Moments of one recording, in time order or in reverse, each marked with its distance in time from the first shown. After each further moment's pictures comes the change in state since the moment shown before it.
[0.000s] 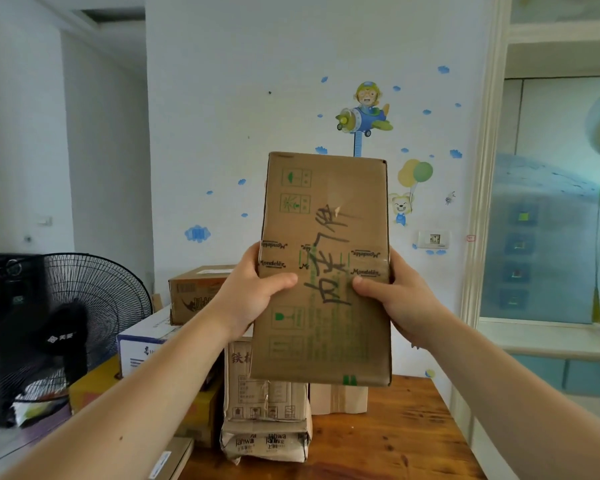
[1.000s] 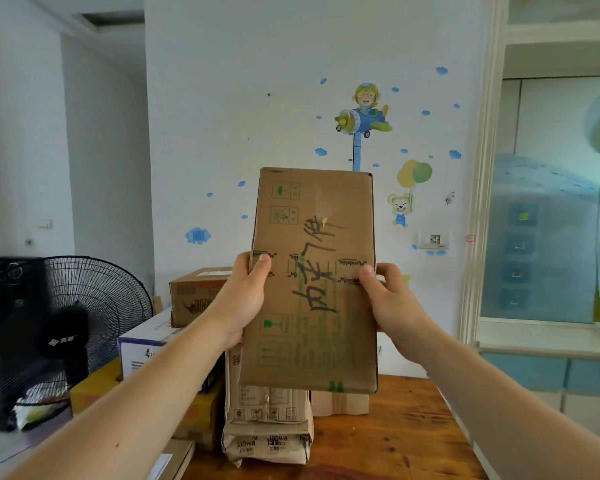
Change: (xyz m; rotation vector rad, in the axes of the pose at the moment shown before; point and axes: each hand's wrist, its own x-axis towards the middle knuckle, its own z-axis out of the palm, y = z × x) left_hand 0.001 -0.006 -0.004 0.017 0.095 -0.112; right_hand -0.008 0.004 0.017 -0.167 0.134 0.173
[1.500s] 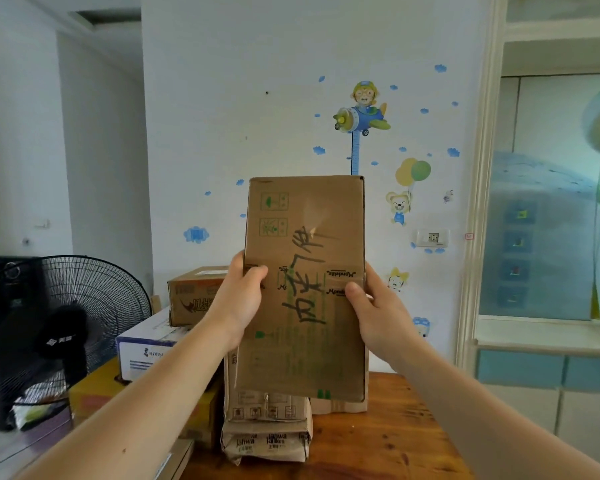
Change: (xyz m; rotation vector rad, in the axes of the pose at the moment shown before) left_hand 0.010 -0.013 -0.001 0.037 0.091 0.001; right_hand -0.005 0.013 0.014 -0.205 0.023 -0.120
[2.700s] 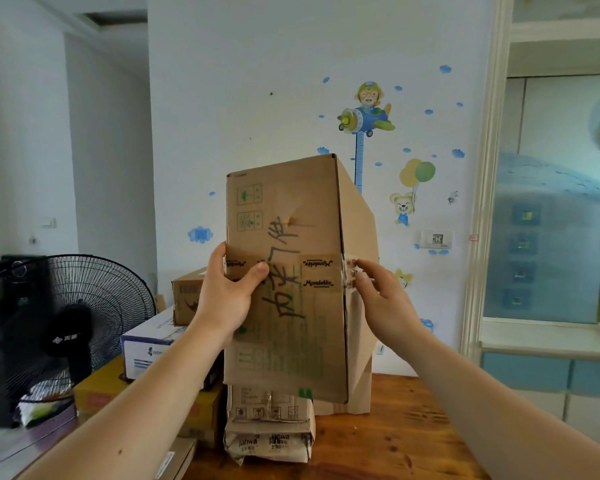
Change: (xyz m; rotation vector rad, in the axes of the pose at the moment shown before) left_hand 0.006 -0.012 -0.019 -0.025 0.148 0.266; right_hand 0.023 0.010 -0.004 -0.064 0.096 -0.130
